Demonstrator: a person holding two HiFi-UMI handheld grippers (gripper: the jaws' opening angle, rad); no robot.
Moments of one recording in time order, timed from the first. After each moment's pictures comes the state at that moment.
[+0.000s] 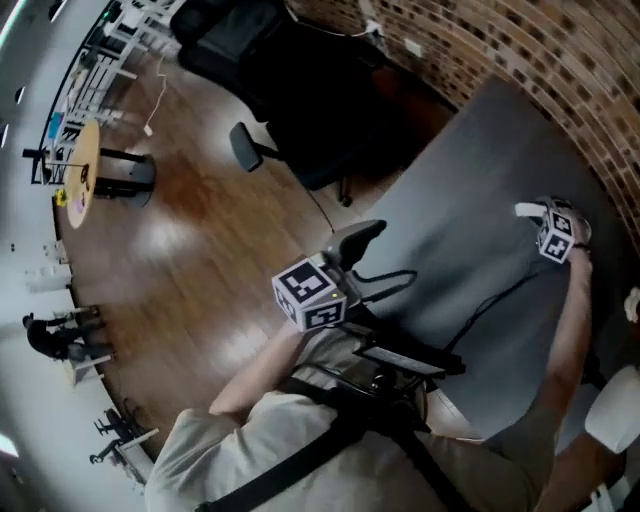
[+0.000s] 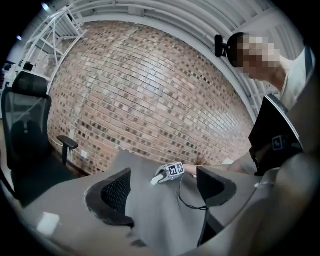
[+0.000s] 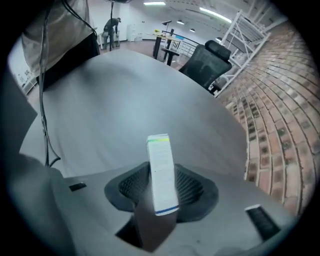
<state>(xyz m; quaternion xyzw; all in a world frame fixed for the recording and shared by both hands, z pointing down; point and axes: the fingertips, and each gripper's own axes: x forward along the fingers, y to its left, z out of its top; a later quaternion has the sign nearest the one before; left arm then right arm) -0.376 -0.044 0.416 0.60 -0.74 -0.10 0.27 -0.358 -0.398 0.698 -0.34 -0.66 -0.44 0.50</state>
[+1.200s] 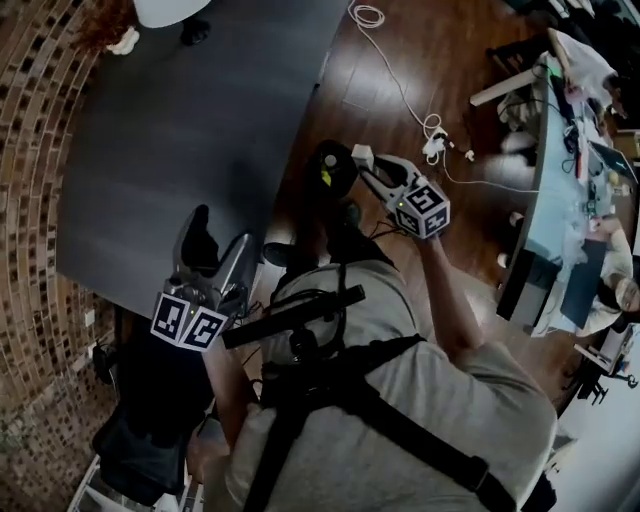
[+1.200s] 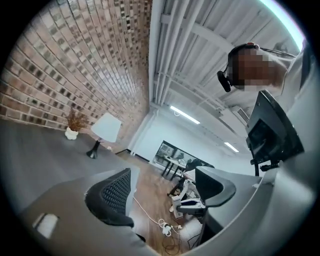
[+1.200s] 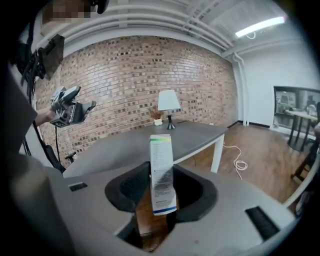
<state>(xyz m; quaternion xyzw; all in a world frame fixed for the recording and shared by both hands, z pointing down) -0.066 -0.038 0.382 0.95 -0.17 -0.01 0.26 0.192 0.060 0.568 0.61 -0.74 0.22 0.16</state>
